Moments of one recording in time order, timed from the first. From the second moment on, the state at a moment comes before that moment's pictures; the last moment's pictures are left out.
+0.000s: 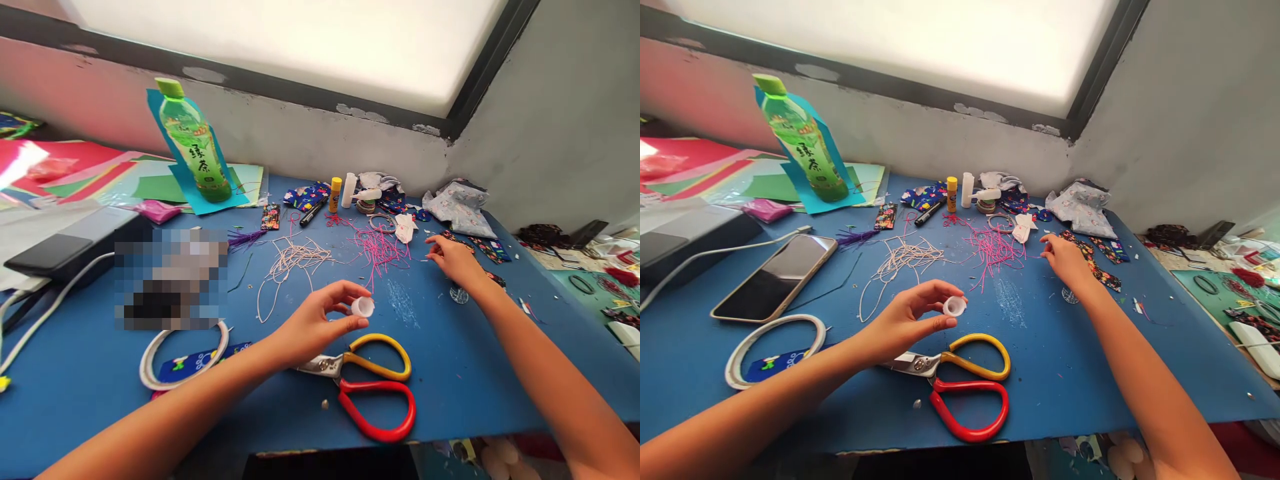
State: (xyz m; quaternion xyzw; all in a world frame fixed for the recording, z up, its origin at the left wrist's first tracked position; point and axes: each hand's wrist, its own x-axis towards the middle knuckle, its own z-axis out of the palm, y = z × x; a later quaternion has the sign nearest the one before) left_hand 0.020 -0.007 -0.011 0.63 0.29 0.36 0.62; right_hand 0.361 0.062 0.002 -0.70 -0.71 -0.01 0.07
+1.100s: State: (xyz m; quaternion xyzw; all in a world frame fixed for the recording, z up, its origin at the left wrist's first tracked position) left_hand 0.167 0.118 -0.030 0.80 0.30 0.28 0.44; right_hand 0.331 0.019 0.003 -0.57 -0.73 0.10 0.36
